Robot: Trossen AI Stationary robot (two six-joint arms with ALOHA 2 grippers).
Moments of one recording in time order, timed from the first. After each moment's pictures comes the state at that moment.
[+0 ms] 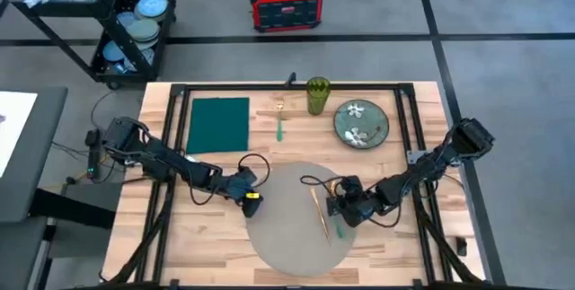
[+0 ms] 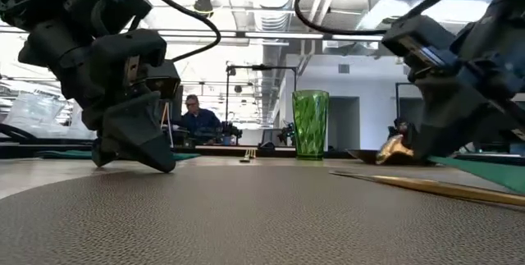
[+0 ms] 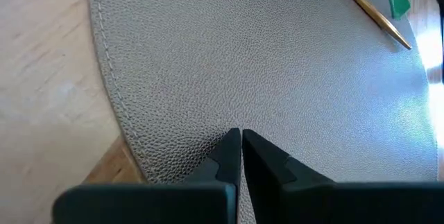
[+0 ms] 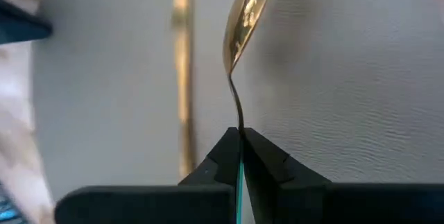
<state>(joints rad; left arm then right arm) -0.30 1.61 0.47 0.38 -0.14 -0.98 0.54 1.59 0.75 -0.26 0.39 1.84</state>
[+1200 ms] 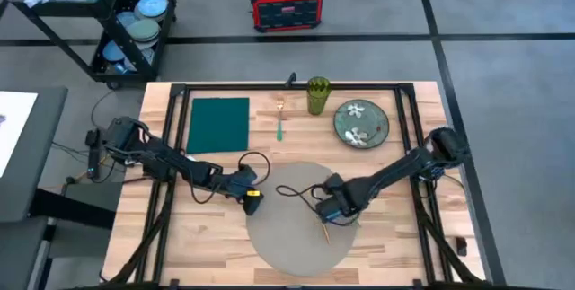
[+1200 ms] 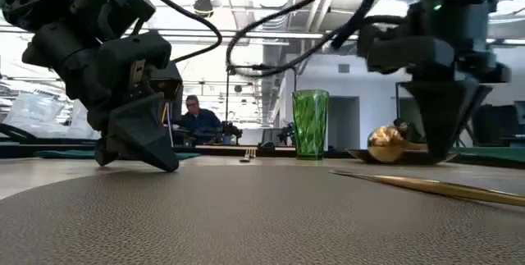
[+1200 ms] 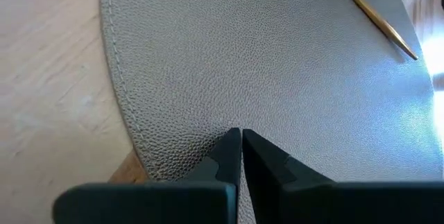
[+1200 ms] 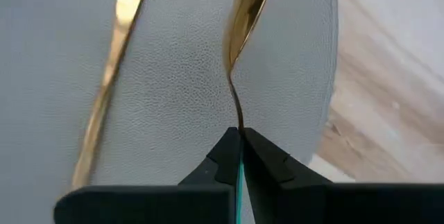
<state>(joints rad) -0.27 1.61 0.47 0.37 -0.15 -0.97 0.39 1.88 1.24 -0.98 0.14 1.33</state>
